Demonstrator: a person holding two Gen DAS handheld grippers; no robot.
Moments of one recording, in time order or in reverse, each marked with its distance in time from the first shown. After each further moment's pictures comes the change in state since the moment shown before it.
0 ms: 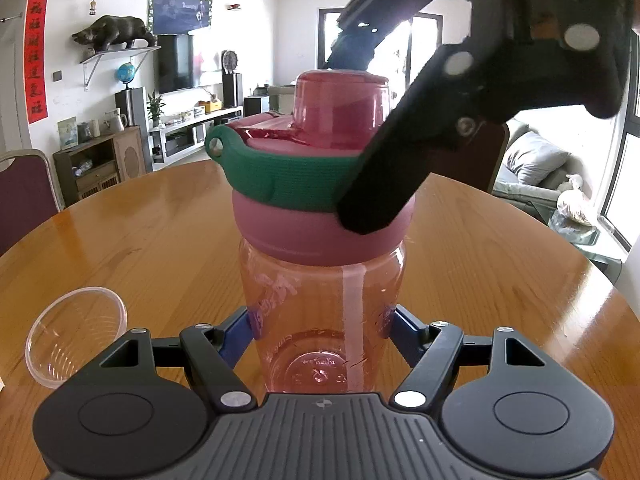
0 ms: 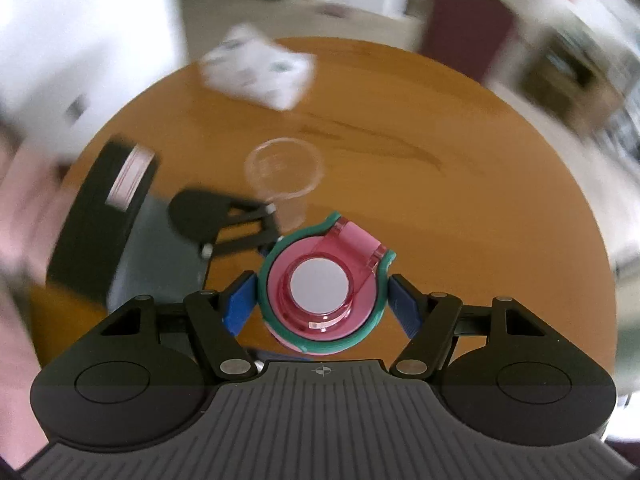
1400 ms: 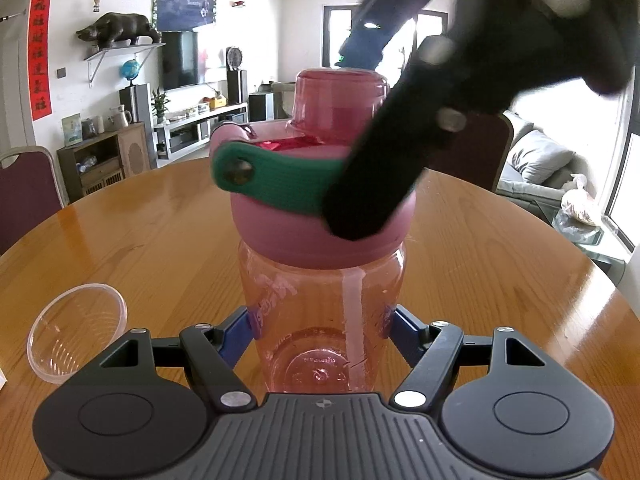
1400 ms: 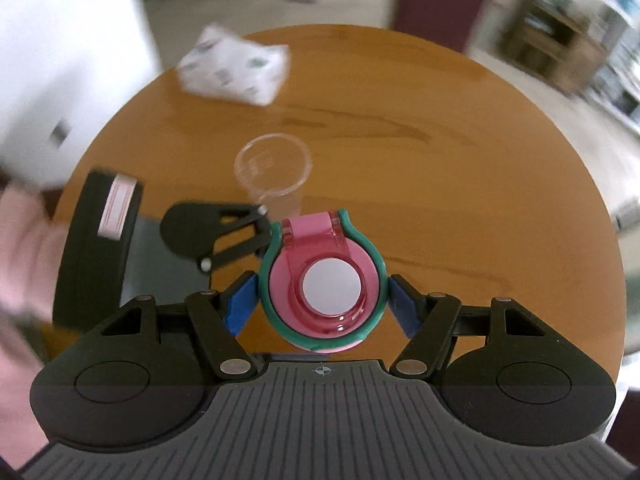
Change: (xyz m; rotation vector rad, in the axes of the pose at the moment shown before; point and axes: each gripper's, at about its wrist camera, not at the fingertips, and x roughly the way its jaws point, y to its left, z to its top) left arm -0.009 0.011 0.000 -0.013 0.004 0.009; right arm 0.004 0.001 0.011 0.076 0.062 0.003
